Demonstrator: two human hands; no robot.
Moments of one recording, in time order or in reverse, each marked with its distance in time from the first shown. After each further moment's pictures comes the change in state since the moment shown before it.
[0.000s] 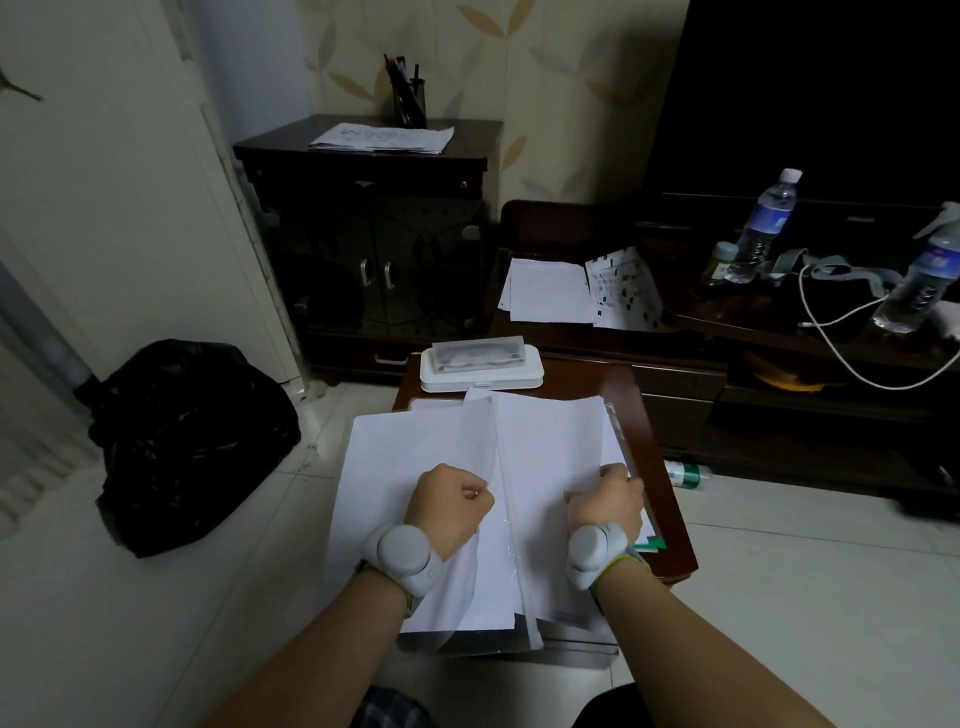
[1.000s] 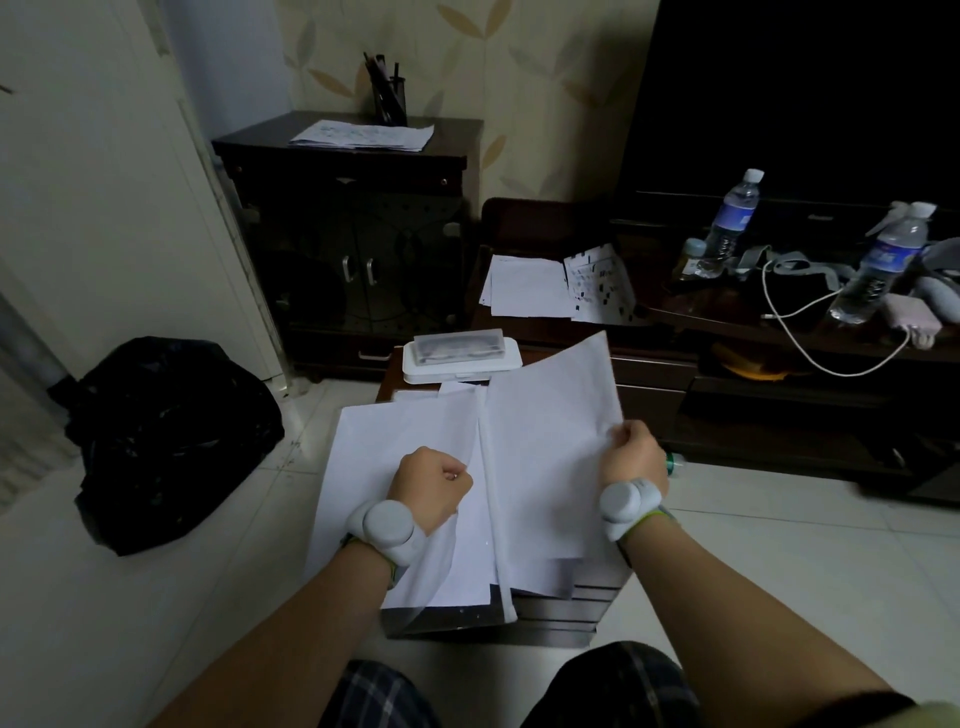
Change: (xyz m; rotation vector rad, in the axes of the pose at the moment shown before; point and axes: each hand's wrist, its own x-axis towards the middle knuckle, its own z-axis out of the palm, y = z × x) left_hand -0.004 0.011 -0.007 0.033 0.014 -0.045; right_hand 0.016 0.005 -0.062 0.115 0.089 -0.079
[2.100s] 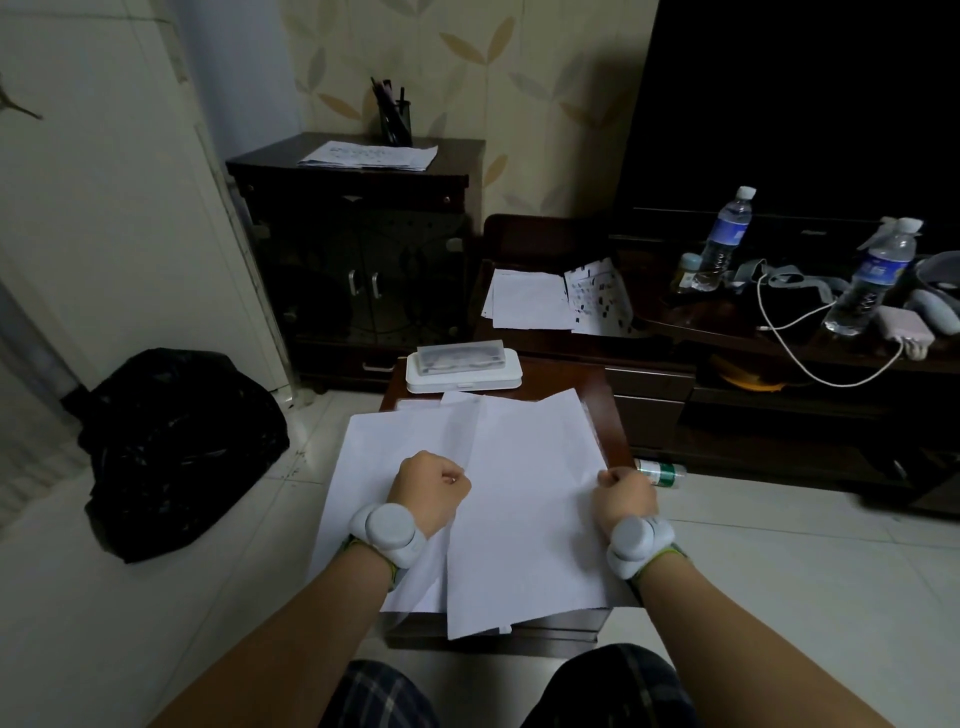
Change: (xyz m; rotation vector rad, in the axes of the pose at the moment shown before) left_hand 0.001 -0.003 -0.001 0.026 -0.025 -0.048; right_hand -0.019 0.021 -0.003 0.027 -0.177 0.075
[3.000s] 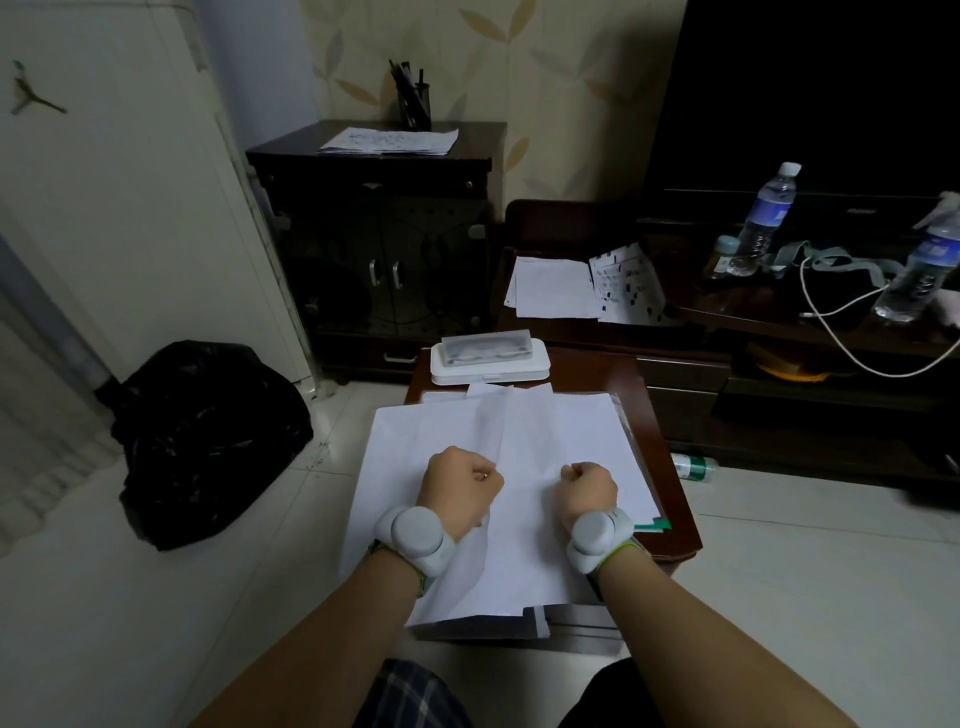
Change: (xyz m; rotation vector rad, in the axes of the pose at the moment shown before) left_hand -0.010 0.010 -0.007 -0.039 0.023 0.053; right_hand -0.015 -0.029 0.069 0.073 -0.097 -0.011
